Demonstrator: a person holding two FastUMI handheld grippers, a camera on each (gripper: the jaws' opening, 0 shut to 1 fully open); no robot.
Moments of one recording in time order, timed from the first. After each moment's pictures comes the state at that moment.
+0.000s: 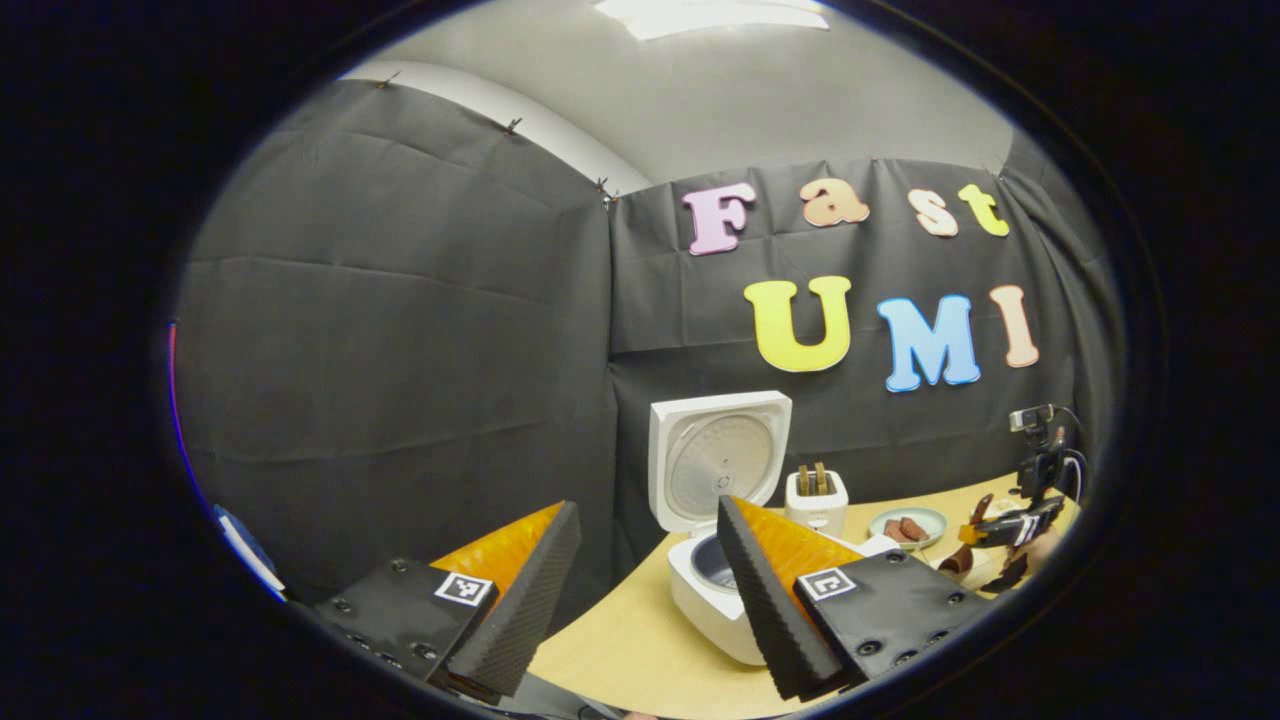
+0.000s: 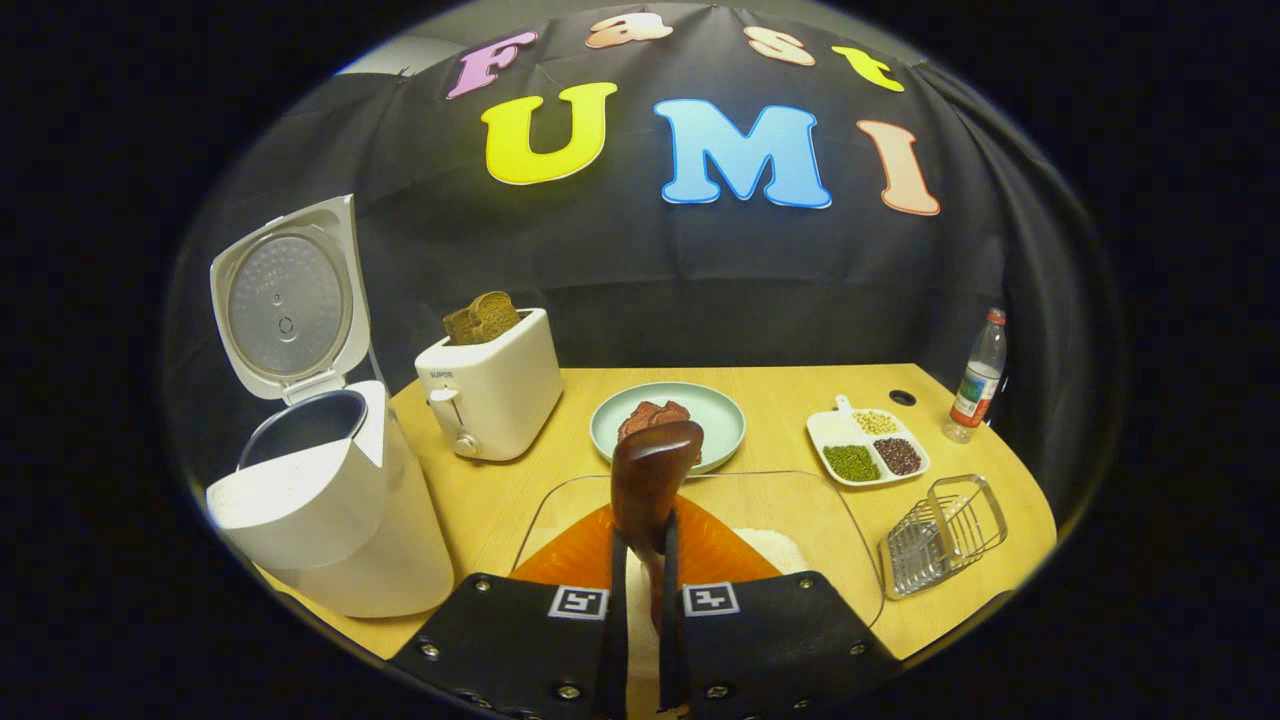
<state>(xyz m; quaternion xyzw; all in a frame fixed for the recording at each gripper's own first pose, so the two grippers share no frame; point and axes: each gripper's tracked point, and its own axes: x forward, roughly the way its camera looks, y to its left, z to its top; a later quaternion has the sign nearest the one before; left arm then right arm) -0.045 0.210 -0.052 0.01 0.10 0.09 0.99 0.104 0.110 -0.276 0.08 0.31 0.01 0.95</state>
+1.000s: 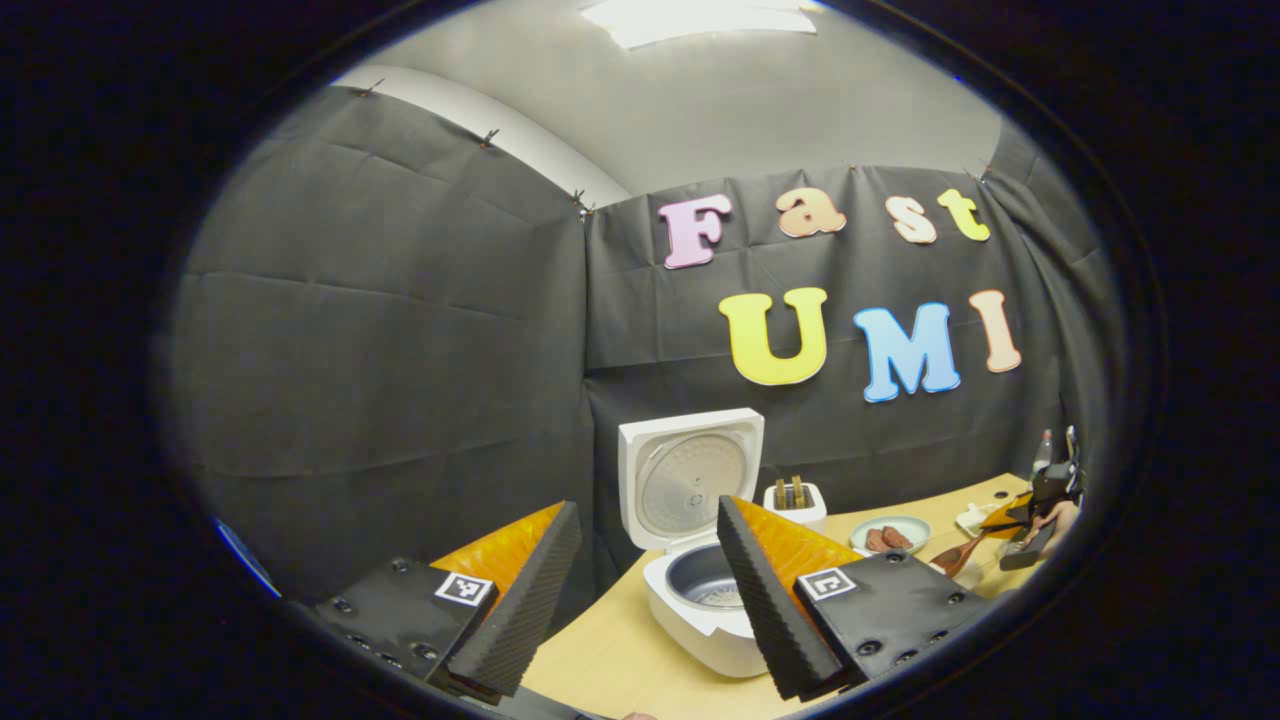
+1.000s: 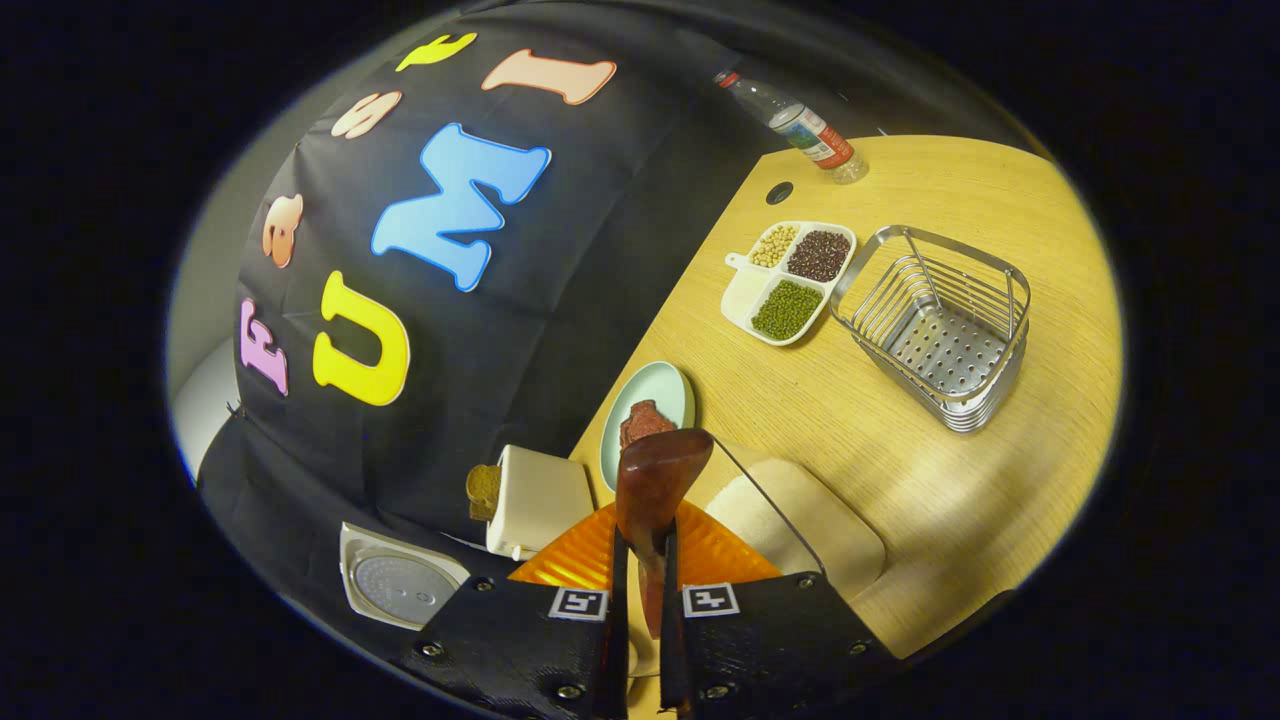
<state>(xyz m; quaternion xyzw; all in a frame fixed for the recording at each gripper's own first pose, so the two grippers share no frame) -0.029 0.174 -0.029 0.02 0.07 0.06 1.00 0.099 0.021 -0.266 0.55 0.28 -0.07 0.78</state>
